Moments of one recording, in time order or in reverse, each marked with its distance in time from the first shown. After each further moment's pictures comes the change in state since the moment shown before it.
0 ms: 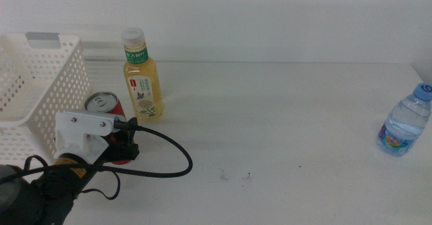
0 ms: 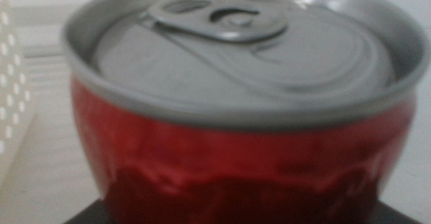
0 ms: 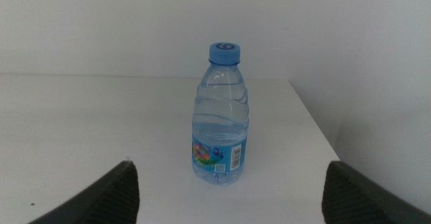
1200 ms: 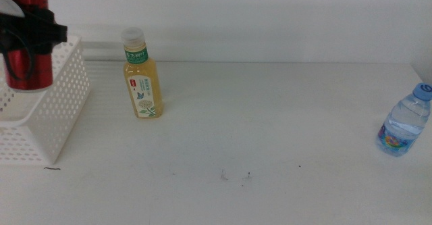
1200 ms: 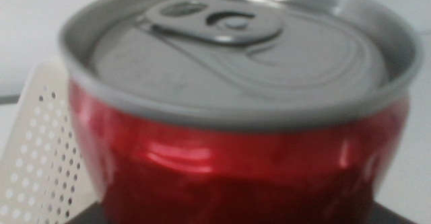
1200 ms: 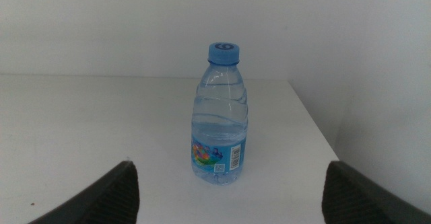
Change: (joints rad) left arm 0.092 -0.655 -0.720 0.019 1.770 0.058; right arm 0.000 0.000 0.000 0.000 0.000 0.000
